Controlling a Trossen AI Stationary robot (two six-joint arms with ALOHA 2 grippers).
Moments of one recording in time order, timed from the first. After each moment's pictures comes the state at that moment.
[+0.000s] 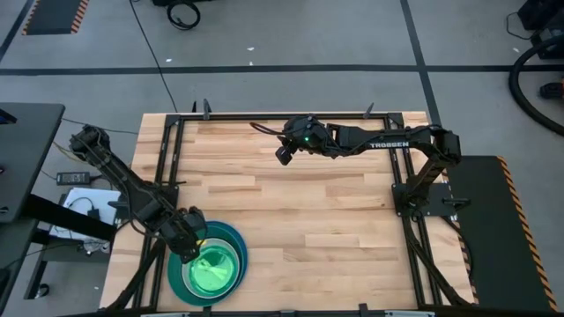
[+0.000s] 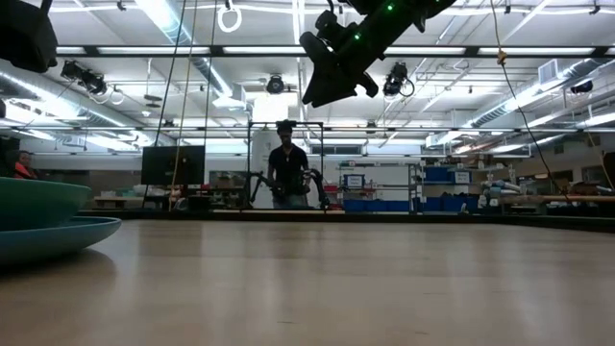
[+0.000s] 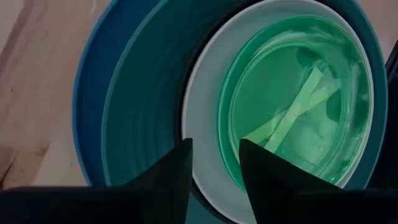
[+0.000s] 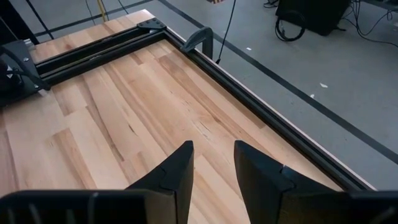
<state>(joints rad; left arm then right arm) -0.79 1.06 0.63 -0.71 -0.09 -1.26 -0.19 1.67 1.32 -0.22 0.39 0.27</state>
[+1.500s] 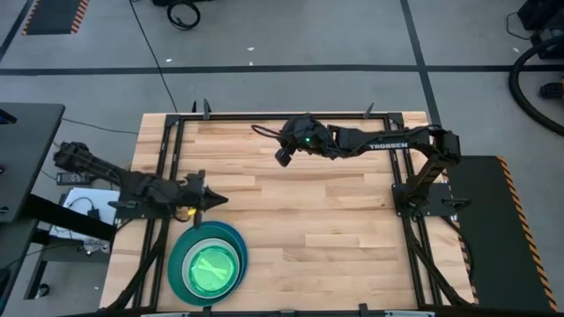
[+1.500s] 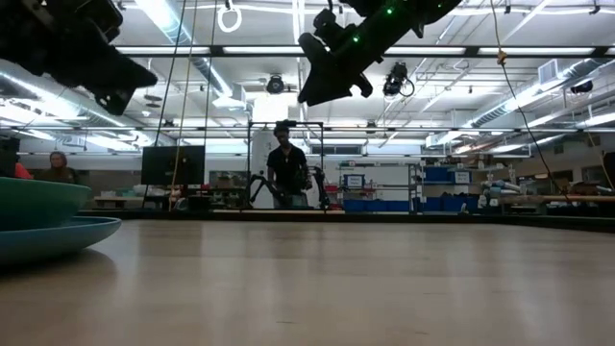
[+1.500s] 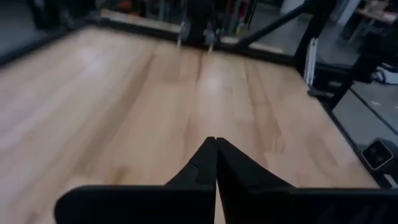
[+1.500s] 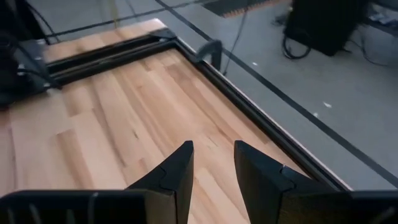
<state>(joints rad) -0.38 0.53 0.22 0.04 -0.39 -0.32 -0.19 1.67 1.29 -0.13 0.38 0.18</state>
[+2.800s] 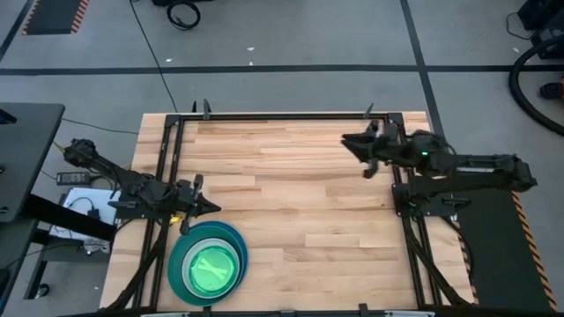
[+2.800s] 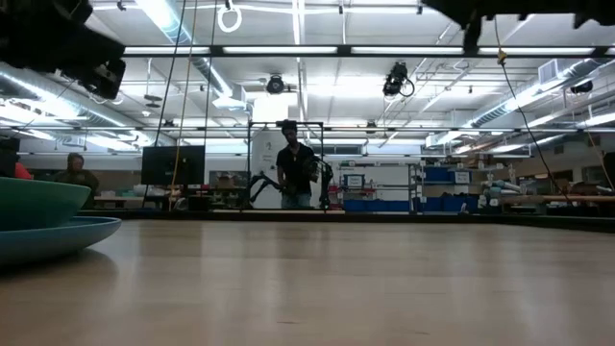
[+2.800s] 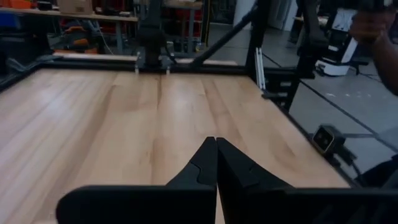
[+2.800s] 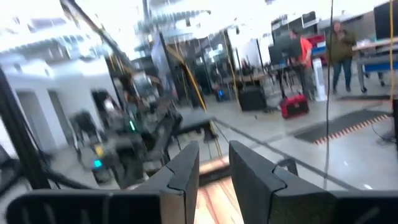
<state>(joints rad) -0.49 0.37 0.18 0.05 -0.36 -0.16 -0.14 0.67 0.53 0.34 0.10 0.21</state>
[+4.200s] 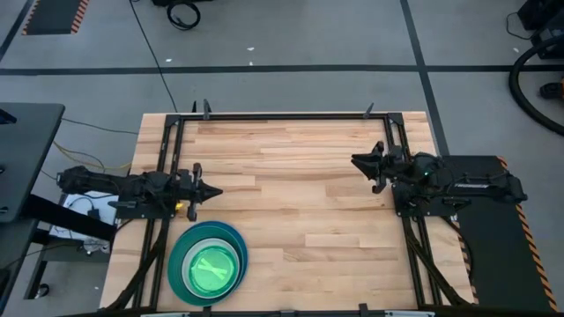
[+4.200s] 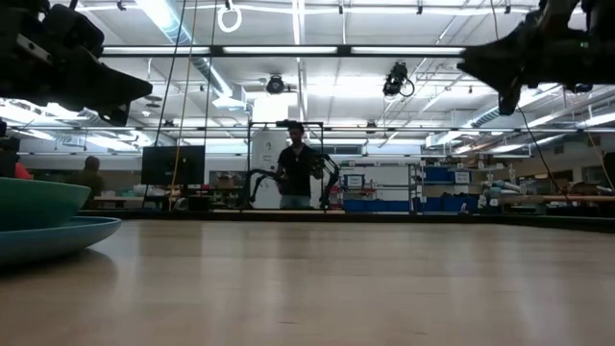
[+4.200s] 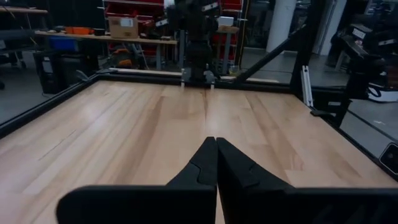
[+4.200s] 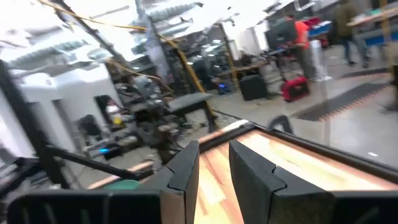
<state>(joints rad) -0.14 0.11 0.01 0.05 -0.18 -0.09 -0.14 0.25 0.09 0.35 0.11 0.32</state>
